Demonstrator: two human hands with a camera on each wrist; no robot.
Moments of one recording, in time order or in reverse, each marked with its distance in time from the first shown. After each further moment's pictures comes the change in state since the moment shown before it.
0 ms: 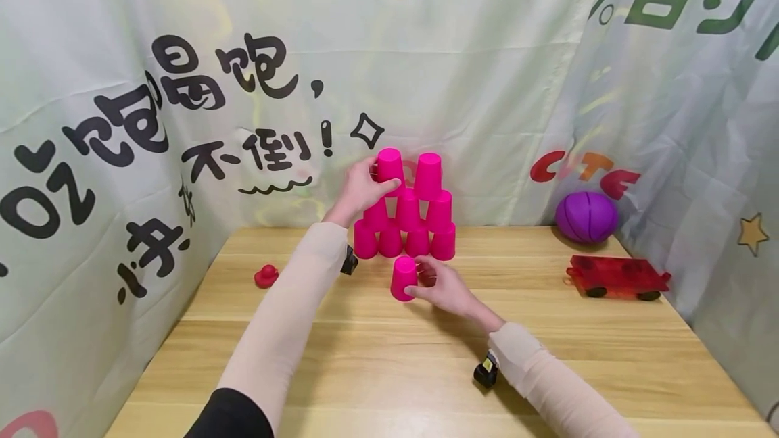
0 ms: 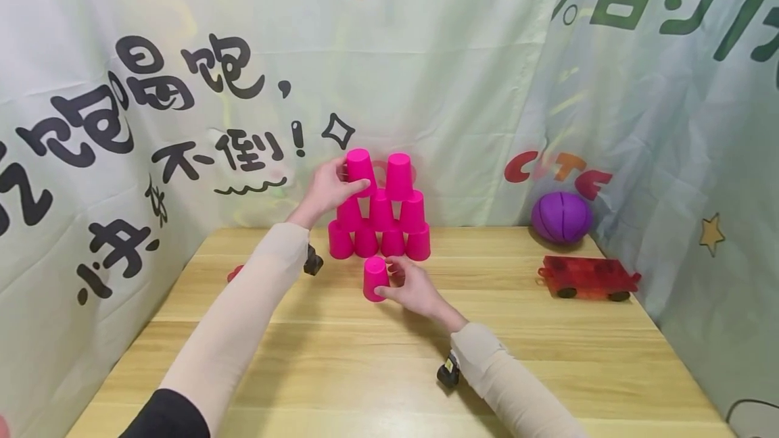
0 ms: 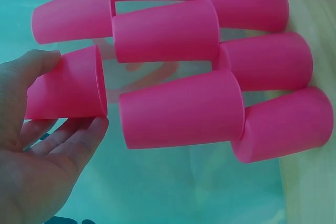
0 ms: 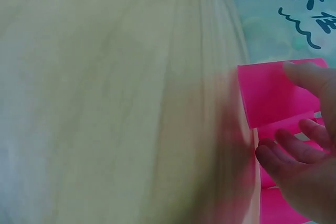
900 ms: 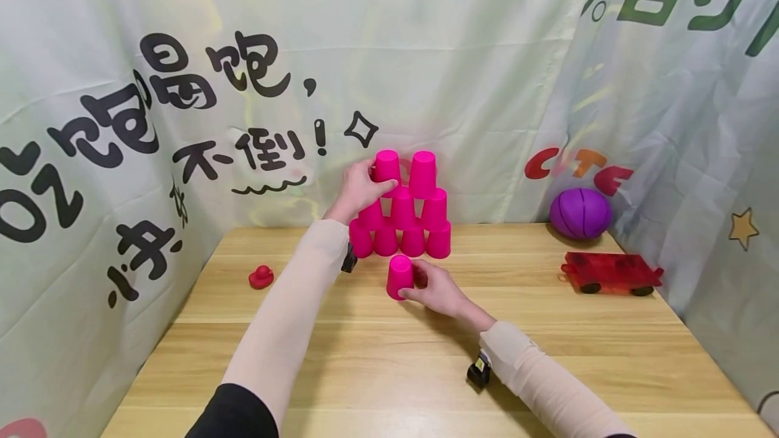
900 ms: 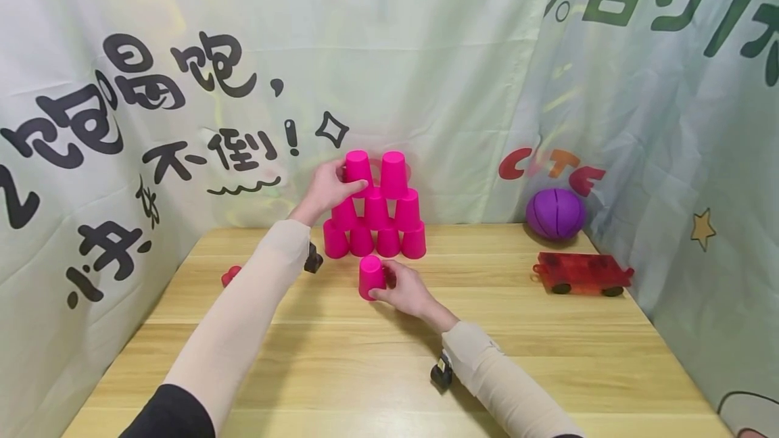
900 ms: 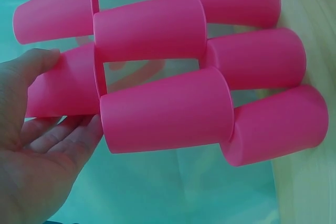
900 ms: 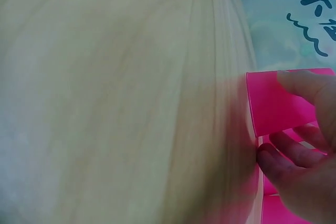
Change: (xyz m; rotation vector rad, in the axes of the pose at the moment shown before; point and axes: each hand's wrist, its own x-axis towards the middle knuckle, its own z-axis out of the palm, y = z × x) left_hand 0.008 -0.006 0.009 0.087 -0.001 0.027; right_hand -0.001 0.001 0.009 -0.059 -0.006 -0.012
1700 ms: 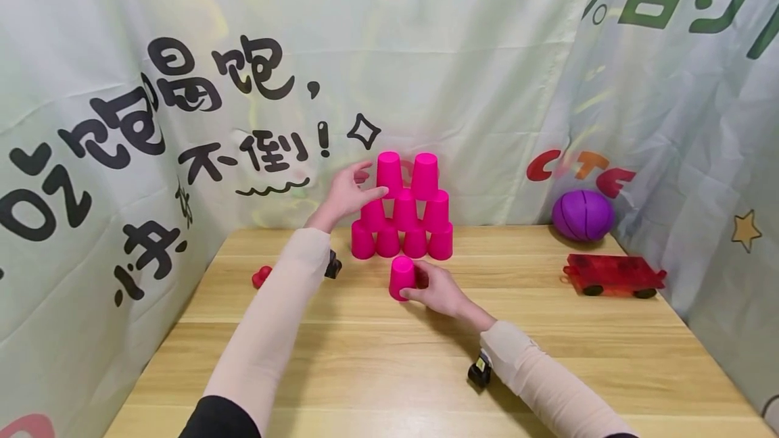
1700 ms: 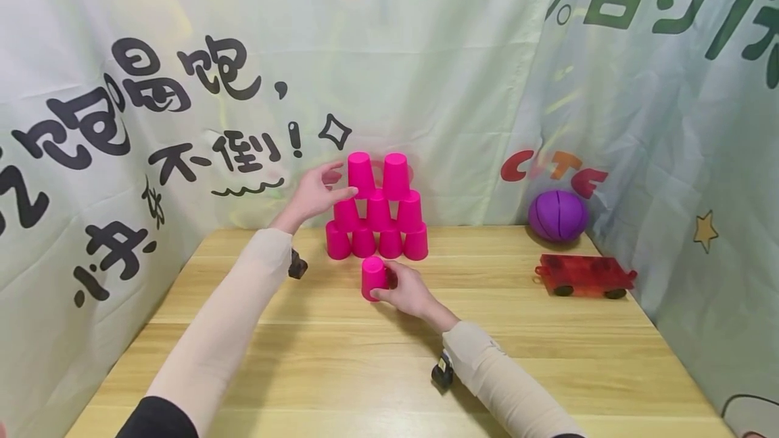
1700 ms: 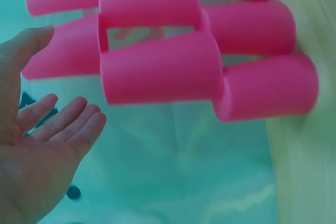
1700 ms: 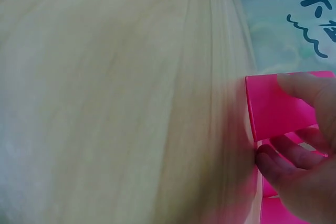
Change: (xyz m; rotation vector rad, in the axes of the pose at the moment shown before) left_hand -0.009 -0.024 -0.024 -0.113 -0.090 0.002; right_hand 0.000 -0.005 0.000 0.009 0.001 -0.009
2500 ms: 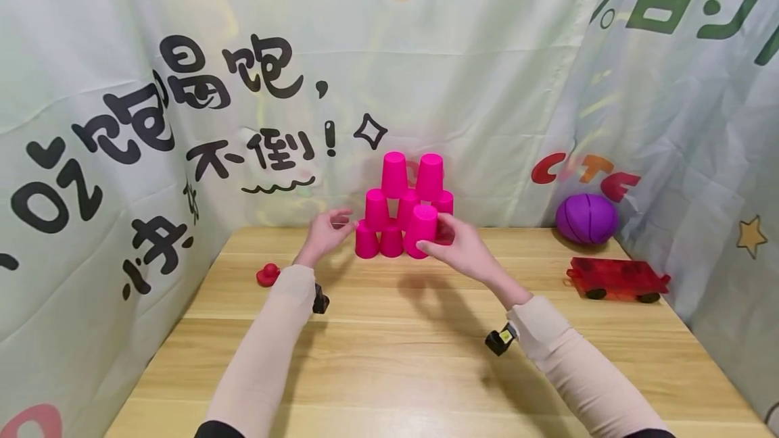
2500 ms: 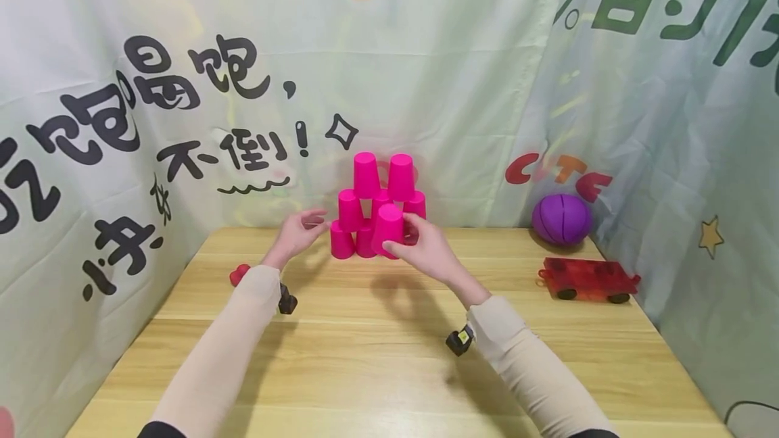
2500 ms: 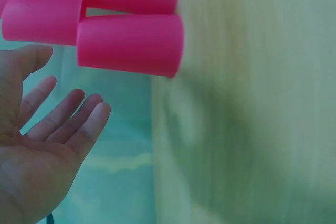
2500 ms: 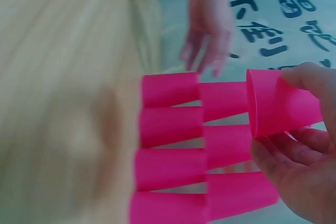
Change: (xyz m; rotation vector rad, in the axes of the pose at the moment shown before) left_hand -0.050 -0.100 -0.002 -0.006 0.053 -0.120; right_hand 0.015 -0.070 -0.078 0.032 0.102 -0.058
